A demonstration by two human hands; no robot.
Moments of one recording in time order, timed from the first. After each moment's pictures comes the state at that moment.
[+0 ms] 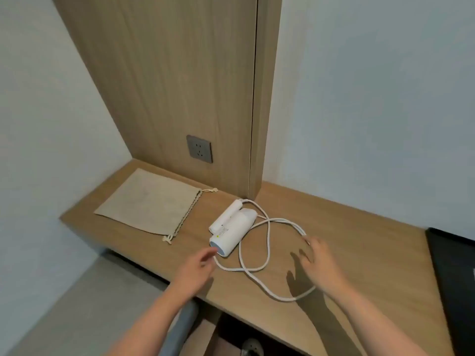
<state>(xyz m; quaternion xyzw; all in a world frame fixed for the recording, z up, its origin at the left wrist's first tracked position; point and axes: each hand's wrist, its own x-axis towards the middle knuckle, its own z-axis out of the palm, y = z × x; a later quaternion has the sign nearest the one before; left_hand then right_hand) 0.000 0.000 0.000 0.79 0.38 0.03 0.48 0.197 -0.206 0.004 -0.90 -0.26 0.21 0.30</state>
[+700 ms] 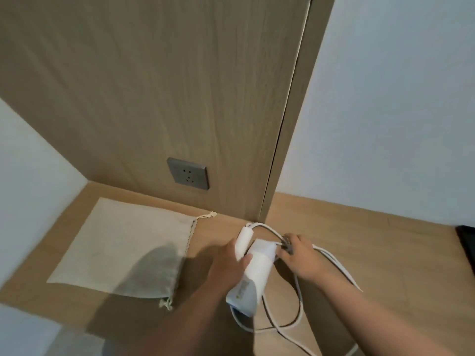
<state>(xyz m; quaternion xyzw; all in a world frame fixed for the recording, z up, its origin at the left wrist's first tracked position) 0.152 0.120 -0.080 0.84 0.34 -0.13 0.41 0.269 -0.042 -0.055 -0.92 -0.19 0.29 0.19</state>
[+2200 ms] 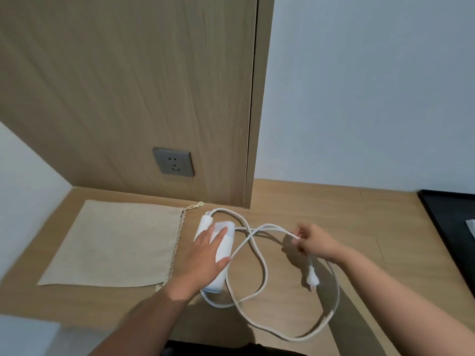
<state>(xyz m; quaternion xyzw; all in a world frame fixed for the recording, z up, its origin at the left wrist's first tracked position) 0.099 0.136 -0.066 0.96 0.15 -0.12 0.19 0.254 -0.105 -0.031 -0.87 -0.13 0.34 0.35</state>
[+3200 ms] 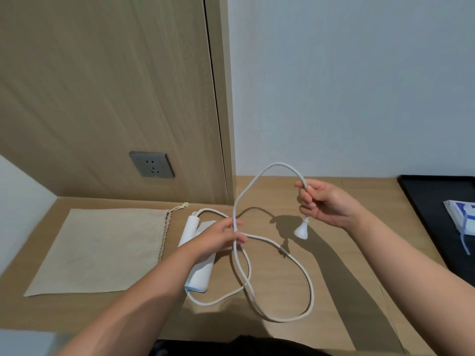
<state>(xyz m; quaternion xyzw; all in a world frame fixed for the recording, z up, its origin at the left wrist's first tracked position) 0.152 0.095 -0.015 0.70 0.18 -0.22 0.65 0.296 -0.151 0.028 -0.45 -0.09 0.43 0.78</state>
